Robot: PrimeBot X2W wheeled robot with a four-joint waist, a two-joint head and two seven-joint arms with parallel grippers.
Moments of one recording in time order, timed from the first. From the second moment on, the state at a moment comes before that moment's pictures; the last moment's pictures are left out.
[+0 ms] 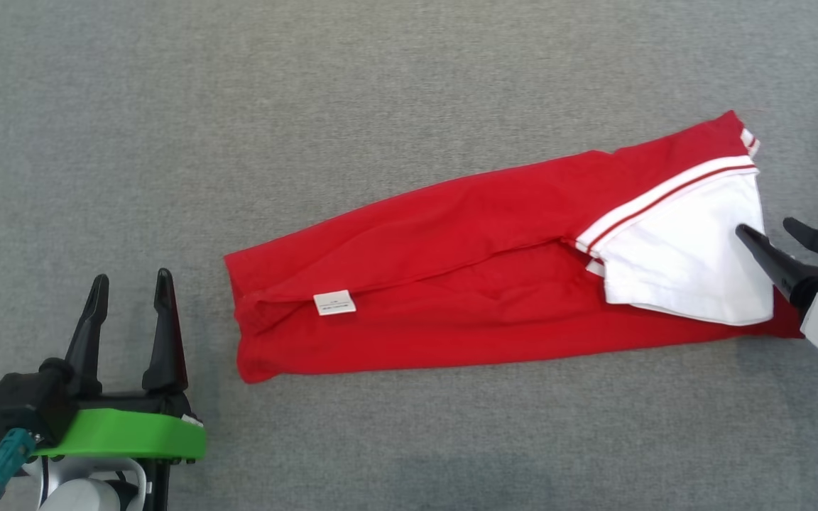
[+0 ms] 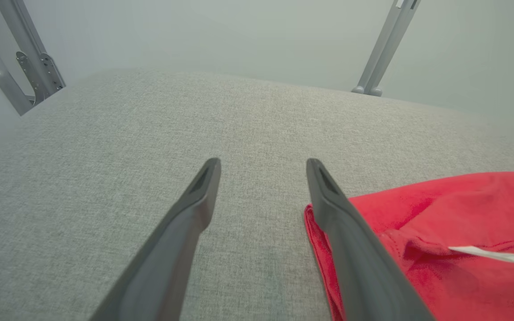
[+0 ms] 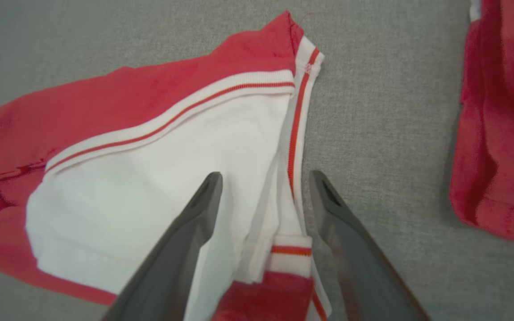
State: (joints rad) left arm -0.08 0.45 -0.36 -0.10 -0.66 0.26 -0.26; right arm -0.26 -0.55 0.00 -0.02 0.77 0.13 0.59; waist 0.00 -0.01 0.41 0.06
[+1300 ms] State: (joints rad) left arm 0.02 0.13 -0.08 0.06 -0.40 -0.02 -0.26; right arm -0.27 -0.67 -0.18 -0.03 1.00 0.13 0.71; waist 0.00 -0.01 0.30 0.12
